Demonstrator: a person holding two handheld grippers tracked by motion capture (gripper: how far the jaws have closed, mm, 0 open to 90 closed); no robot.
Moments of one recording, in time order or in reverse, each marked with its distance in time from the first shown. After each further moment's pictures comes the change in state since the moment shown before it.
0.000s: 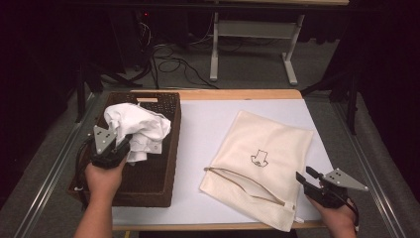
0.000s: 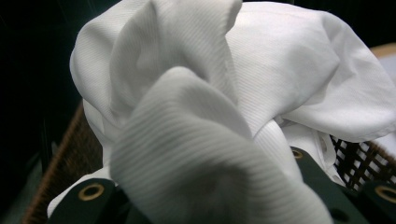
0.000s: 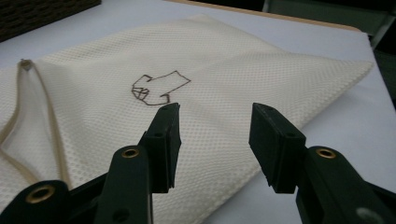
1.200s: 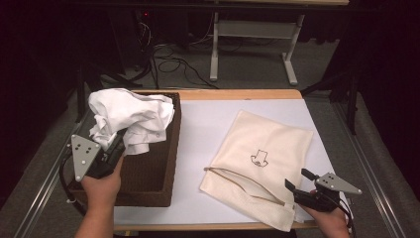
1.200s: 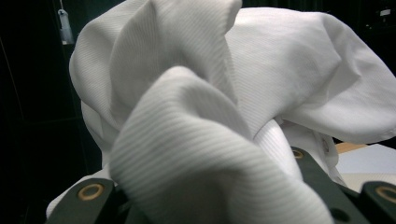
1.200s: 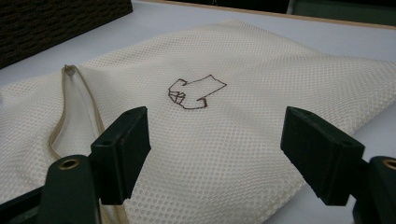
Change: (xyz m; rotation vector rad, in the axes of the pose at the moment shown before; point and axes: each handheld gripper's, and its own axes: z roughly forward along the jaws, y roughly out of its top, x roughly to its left) left arm -0.024 0.035 -0.053 -0.350 -0.022 0.001; right arm 0.017 -0.003 0.004 -0.029 0.089 0.017
